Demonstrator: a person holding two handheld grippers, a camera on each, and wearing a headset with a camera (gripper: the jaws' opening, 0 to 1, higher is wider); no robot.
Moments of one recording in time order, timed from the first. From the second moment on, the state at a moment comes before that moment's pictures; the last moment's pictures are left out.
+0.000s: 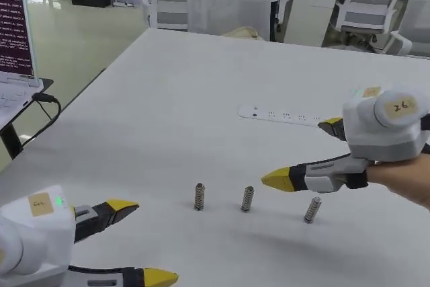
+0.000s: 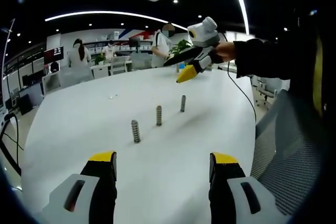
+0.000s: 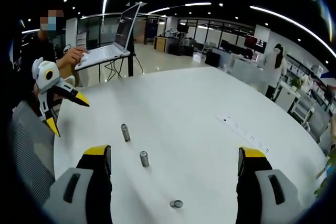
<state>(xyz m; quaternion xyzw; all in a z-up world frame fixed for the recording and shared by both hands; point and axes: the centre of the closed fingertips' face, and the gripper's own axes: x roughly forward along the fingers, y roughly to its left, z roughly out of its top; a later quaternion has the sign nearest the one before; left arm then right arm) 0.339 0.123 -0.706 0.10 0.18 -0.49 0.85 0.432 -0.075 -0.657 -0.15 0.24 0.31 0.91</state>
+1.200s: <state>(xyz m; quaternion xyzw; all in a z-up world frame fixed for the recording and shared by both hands) 0.333 0.117 -0.703 0.08 0.18 -0.50 0.85 0.329 -0.114 -0.704 -0.08 0.20 0.28 0.94</state>
